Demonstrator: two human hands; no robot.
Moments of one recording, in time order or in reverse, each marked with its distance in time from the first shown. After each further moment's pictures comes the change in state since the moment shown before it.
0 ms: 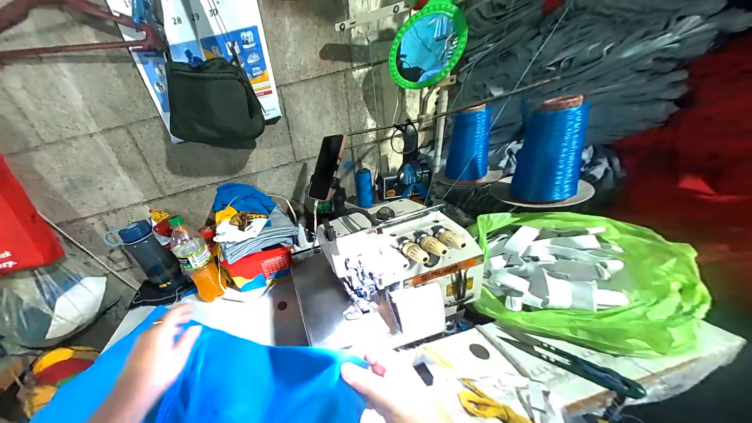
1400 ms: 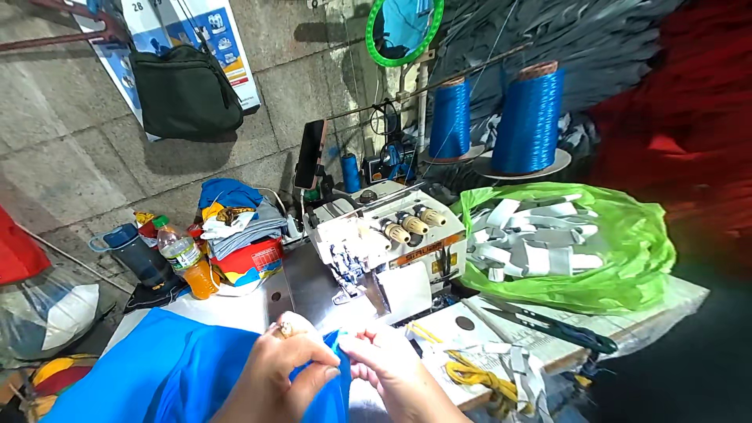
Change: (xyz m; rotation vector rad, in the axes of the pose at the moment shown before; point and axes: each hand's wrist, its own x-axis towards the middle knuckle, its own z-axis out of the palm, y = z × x) left_hand -0.028 0.120 0.069 -0.470 -0.014 0.935; right_hand 0.000 -0.002 0.001 0.172 0.181 -0.025
